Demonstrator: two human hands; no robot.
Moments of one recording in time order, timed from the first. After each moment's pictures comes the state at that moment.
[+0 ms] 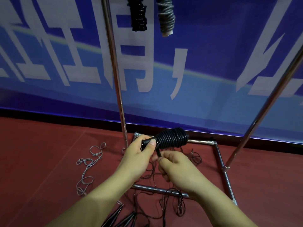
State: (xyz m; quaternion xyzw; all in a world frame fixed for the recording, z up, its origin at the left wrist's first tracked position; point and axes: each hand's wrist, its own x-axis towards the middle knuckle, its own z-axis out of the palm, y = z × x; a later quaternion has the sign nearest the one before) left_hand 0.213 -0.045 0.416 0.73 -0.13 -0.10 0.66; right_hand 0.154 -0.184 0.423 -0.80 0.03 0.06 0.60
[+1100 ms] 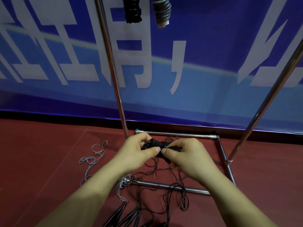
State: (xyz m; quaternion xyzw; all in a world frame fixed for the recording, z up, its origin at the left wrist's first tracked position) left_hand 0.236 -0.031 0.415 0.81 -0.19 -0.14 0.54; right_hand 0.157 -0.204 0.441 -0.87 0.10 -0.01 0.49
